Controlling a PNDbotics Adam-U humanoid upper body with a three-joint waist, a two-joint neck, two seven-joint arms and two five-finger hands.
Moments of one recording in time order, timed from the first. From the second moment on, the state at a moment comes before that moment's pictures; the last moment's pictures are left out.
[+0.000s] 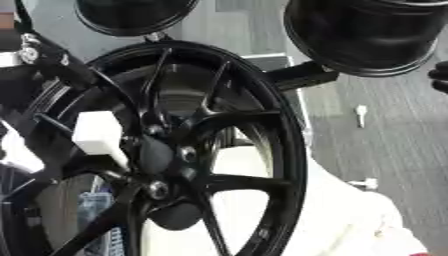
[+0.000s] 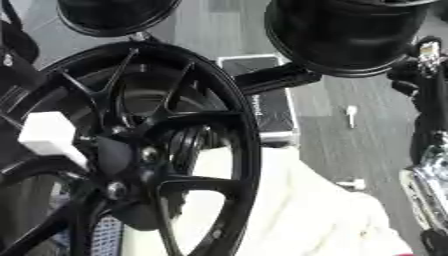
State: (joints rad) left arm -0.66 1.15 -0.36 -1.99 -0.15 0.30 -0.51; right arm -0.29 -0.49 0.07 -1.98 -0.30 0.26 -0.73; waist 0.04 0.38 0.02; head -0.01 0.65
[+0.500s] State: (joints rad) left arm -0.69 1.12 -0.43 -1.99 -0.19 0.38 -0.46; right arm -0.29 -0.49 0.07 -1.98 -0.31 0.27 -0.72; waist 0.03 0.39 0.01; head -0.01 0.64
